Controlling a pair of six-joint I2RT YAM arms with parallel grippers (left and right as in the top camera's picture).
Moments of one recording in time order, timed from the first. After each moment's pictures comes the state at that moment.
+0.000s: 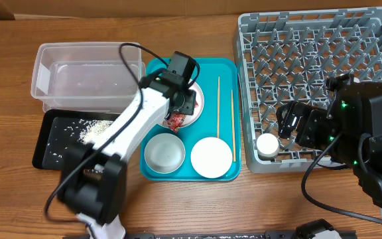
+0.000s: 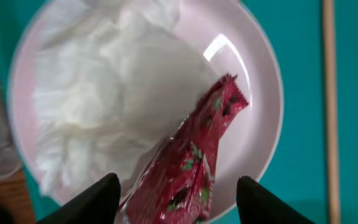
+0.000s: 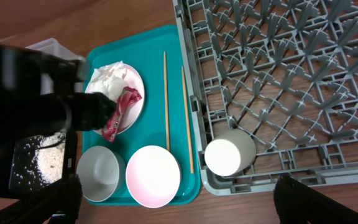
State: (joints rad) left arm -0.46 1.90 1.40 -0.75 -0.08 -0.26; right arm 0.30 1.09 1.56 -1.34 -0.02 0.52
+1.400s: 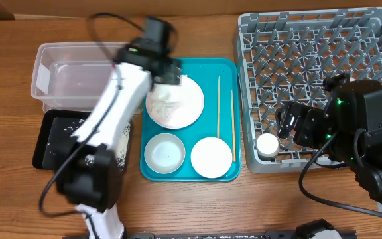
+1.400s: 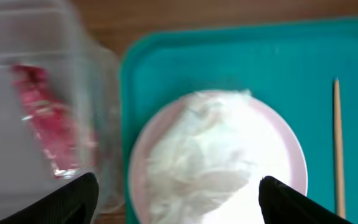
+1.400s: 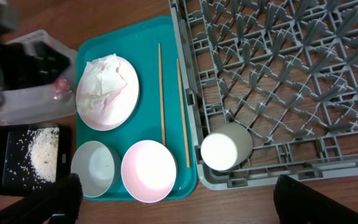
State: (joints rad) left arm -0.32 1.95 1.69 -0.87 -0.14 -0.20; right arm 0.30 1.11 1.56 -1.36 -0.02 0.52
